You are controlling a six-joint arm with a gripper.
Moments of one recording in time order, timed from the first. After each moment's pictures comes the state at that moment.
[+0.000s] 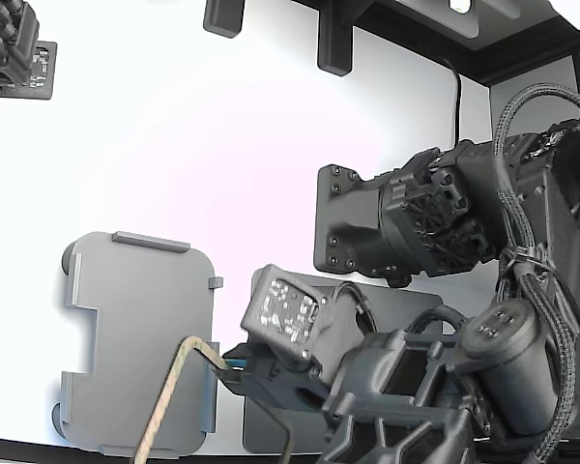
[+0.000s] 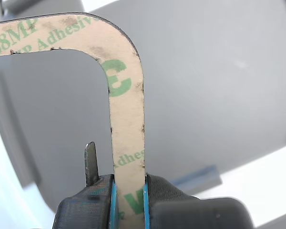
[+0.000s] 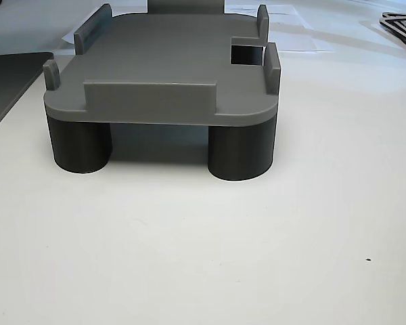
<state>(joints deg) 43.7 83.0 67.3 94.3 20.6 73.3</state>
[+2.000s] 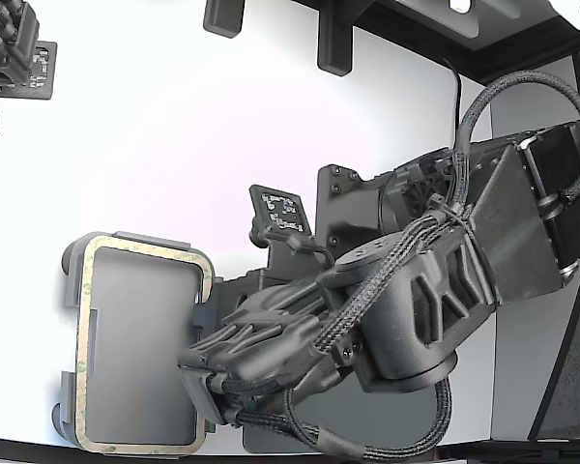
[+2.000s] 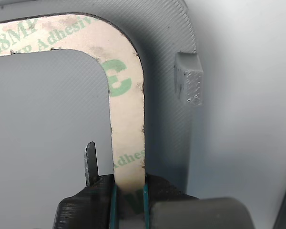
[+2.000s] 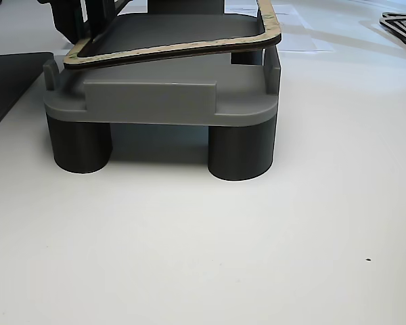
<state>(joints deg) 29.6 76.4 74.1 94.3 5.1 122.6</state>
